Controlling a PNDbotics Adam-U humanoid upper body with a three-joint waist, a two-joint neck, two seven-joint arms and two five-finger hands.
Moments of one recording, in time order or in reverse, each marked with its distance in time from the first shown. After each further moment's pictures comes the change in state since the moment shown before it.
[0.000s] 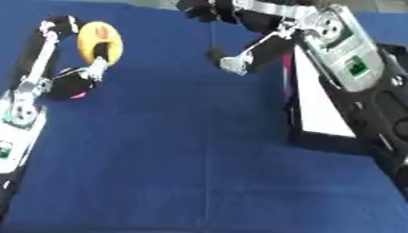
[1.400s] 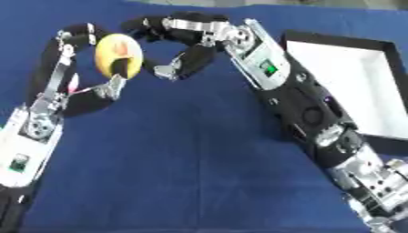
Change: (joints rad) left arm -0.028 -0.090 -0.083 0.038 -0.060 -0.172 0.060; right arm -0.078 0.151 0.059 0.174 0.080 0.079 -0.001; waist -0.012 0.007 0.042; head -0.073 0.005
